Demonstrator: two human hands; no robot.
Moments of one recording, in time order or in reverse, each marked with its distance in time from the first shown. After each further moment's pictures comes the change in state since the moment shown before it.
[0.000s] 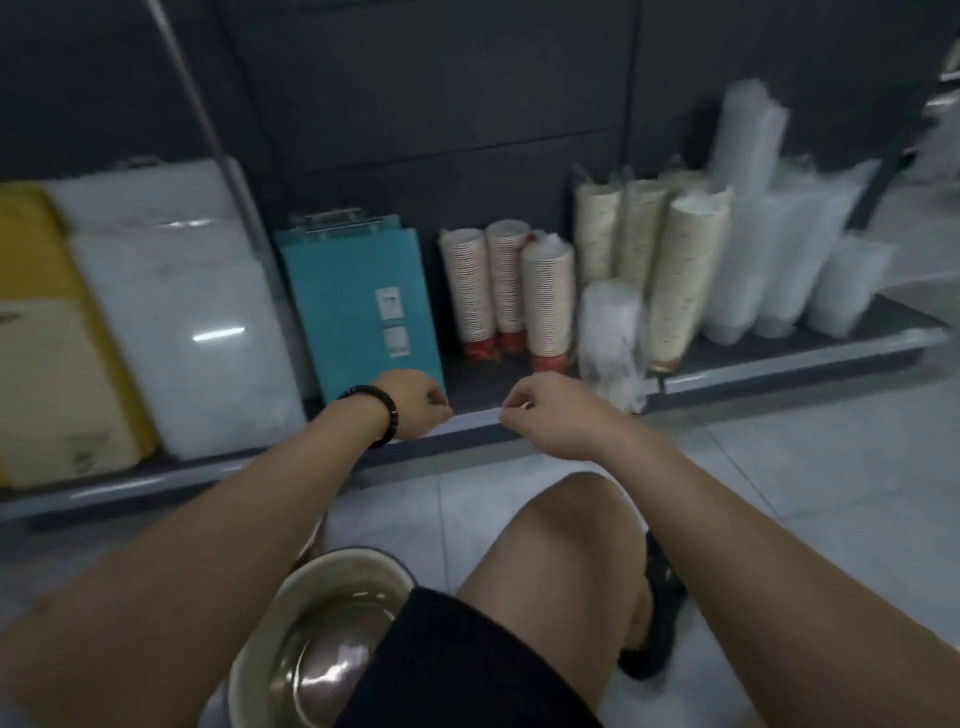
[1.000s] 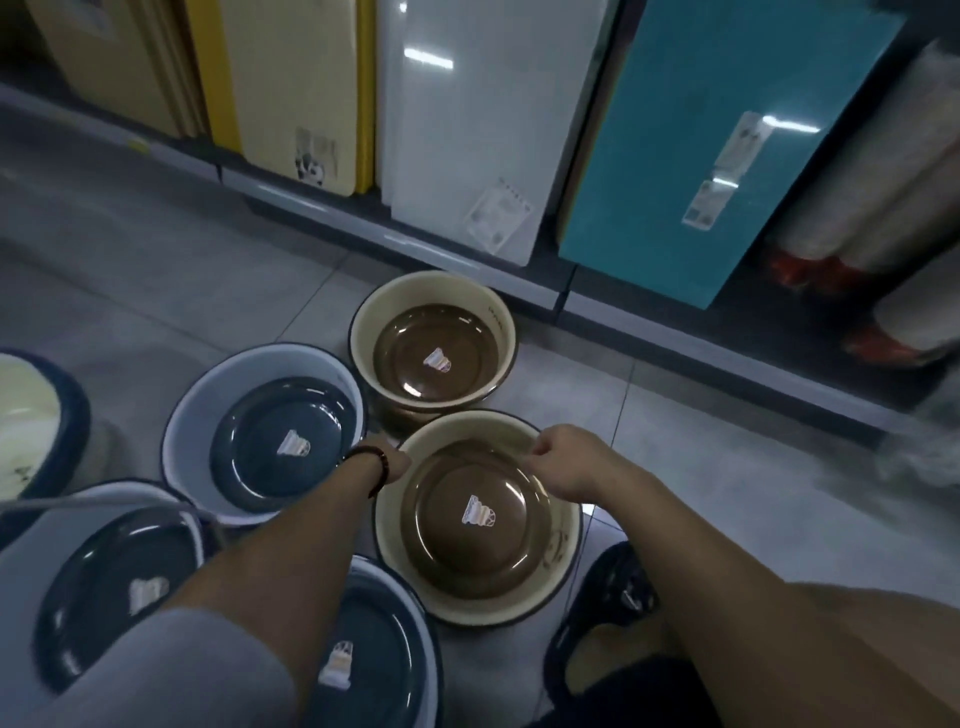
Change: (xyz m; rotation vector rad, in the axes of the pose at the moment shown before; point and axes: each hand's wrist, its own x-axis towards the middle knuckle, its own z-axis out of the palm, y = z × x) left_hand -0.056 -0.398 0.295 -0.723 -0.310 -1.036; right_hand 0.162 -0.112 0.352 -0.305 -0.701 0.010
